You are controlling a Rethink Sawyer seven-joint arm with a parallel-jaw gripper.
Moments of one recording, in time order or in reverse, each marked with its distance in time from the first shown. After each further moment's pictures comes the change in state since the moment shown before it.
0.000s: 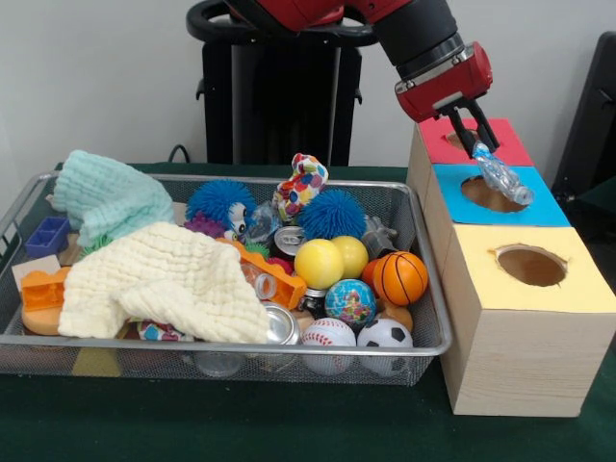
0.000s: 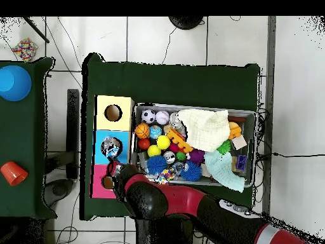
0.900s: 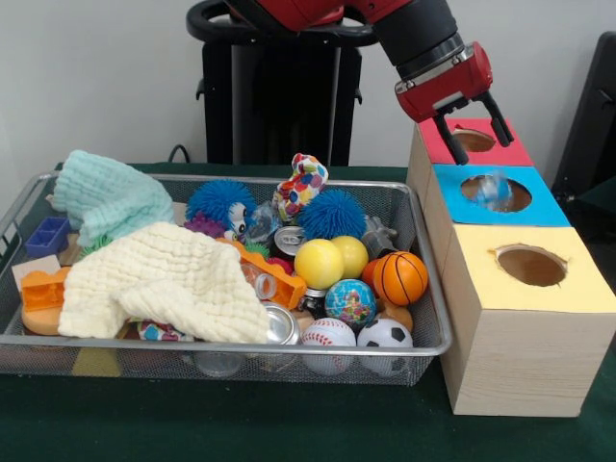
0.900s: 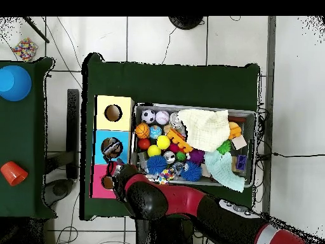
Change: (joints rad) arm 0.000 0.000 0.000 0.000 0.000 0.000 0.000
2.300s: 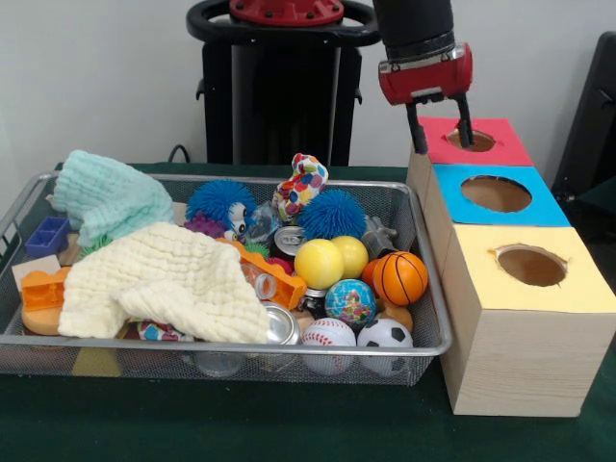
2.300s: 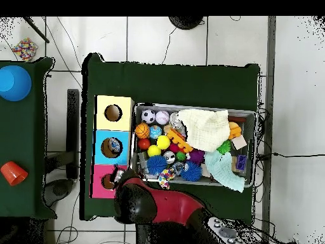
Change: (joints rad) arm 0.330 -0.271 -0.377 -0.039 0.118 0.266 0.000
